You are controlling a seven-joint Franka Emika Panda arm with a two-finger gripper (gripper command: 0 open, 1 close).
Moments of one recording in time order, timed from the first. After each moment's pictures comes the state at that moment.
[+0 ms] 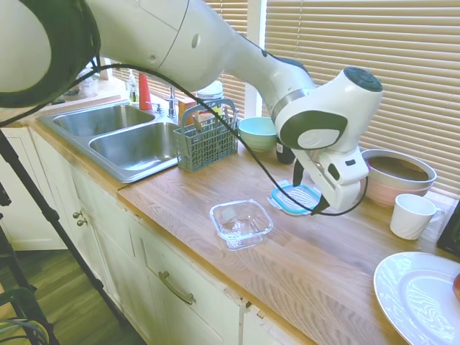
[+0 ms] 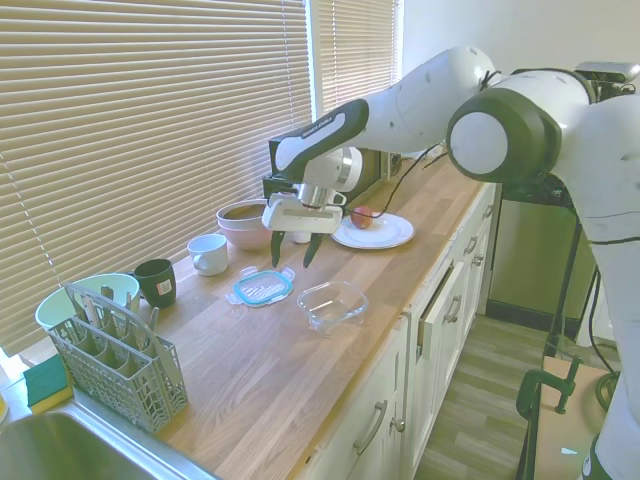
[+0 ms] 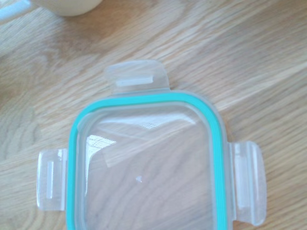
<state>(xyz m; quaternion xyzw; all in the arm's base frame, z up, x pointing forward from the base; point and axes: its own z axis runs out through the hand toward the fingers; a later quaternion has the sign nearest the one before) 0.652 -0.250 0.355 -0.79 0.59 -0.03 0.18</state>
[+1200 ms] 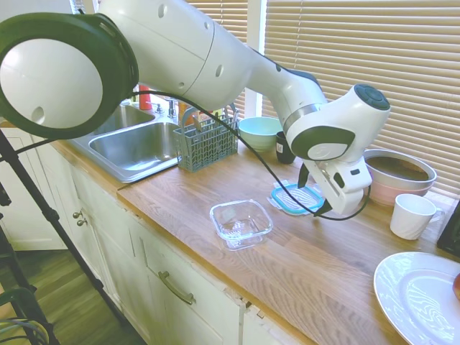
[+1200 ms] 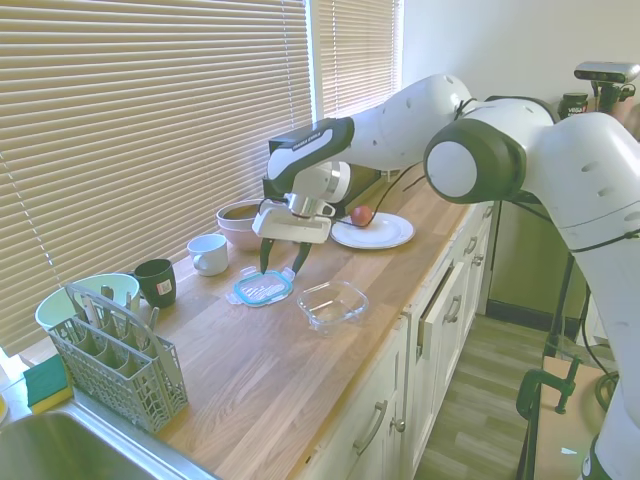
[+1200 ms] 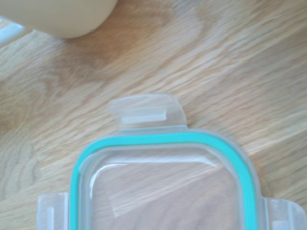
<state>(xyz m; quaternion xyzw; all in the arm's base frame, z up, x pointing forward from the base) 0.683 -0.253 0.330 -0.78 0.59 -0.02 0.20</state>
